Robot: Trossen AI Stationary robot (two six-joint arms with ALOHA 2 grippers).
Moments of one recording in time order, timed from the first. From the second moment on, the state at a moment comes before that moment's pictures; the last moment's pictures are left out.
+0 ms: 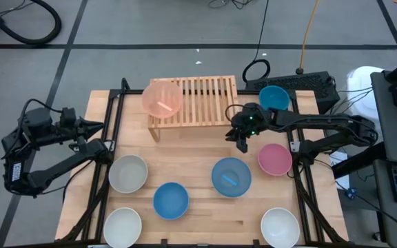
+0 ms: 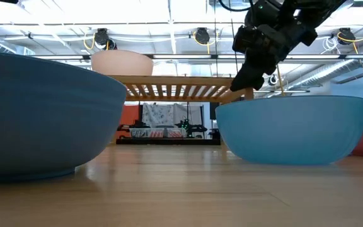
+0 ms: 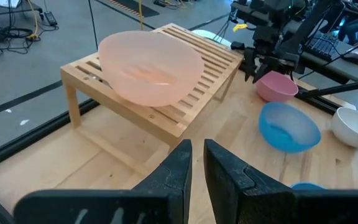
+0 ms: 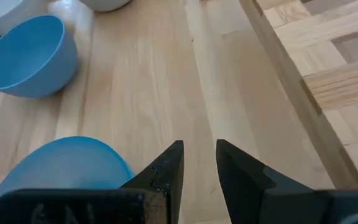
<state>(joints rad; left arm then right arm) 0.71 0.24 1.09 -1.24 0.25 -0.15 -0.32 1.26 0.73 -0.22 -0.33 0.07</state>
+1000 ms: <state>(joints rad) 0.71 0.24 1.09 -1.34 0.29 -0.17 0.00 1.08 0.73 -0.51 -0.30 0.44</state>
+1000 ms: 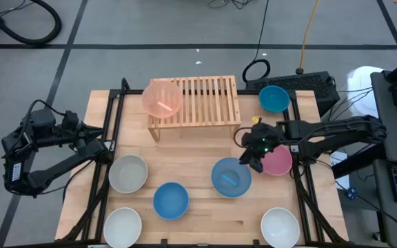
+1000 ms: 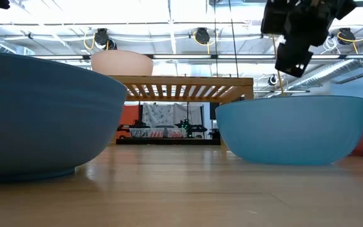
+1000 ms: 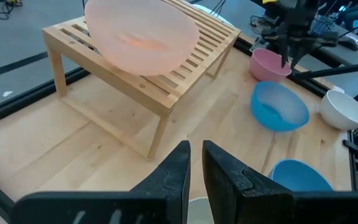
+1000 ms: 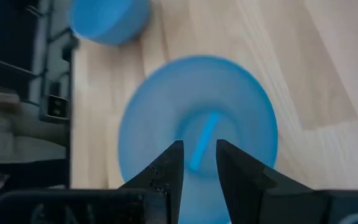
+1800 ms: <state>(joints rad) 0.71 0.24 1.09 -1.34 0.29 -0.15 0.05 1.29 0.73 -0.43 -0.15 0.42</state>
